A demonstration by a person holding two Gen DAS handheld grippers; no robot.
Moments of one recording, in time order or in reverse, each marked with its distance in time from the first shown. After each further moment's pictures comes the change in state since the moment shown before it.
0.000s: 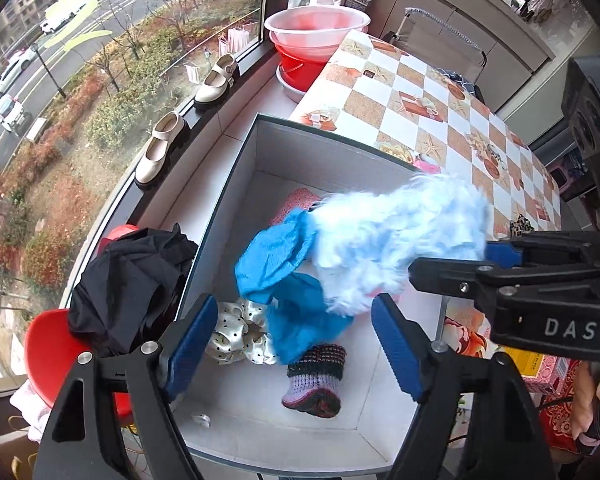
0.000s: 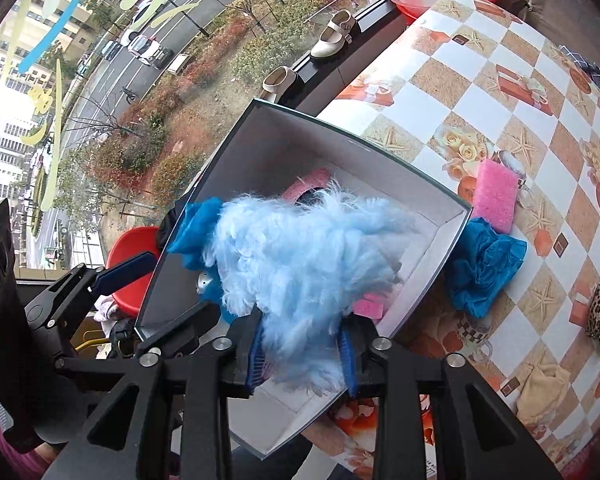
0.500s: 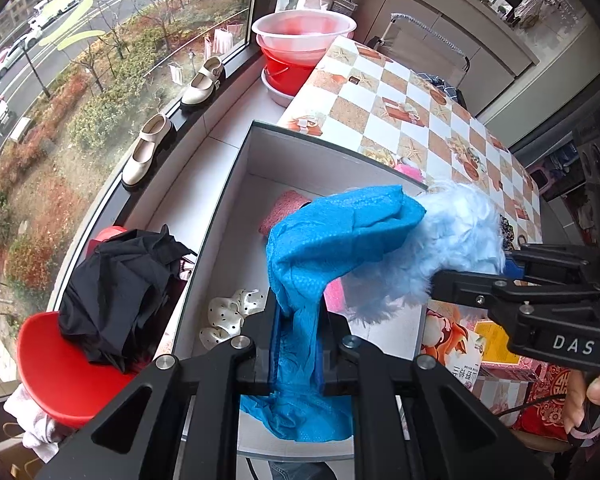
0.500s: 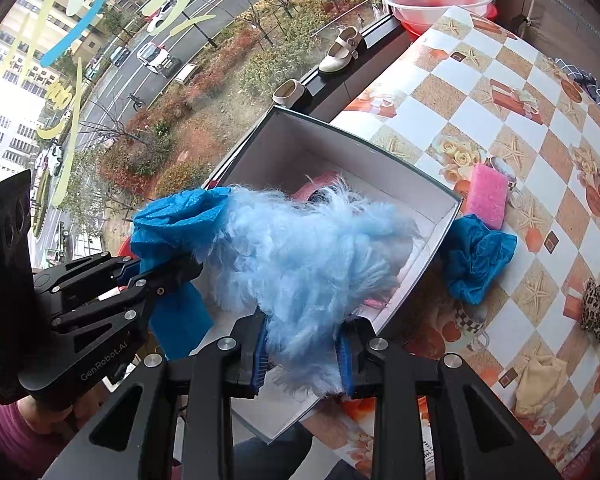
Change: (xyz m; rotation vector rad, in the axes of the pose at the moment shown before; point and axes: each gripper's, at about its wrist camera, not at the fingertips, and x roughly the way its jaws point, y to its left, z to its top) left arm -0.015 0.012 -0.002 -0.004 -0.008 -0.085; right arm -0.023 0.010 -0.021 -0.030 -0.055 0.004
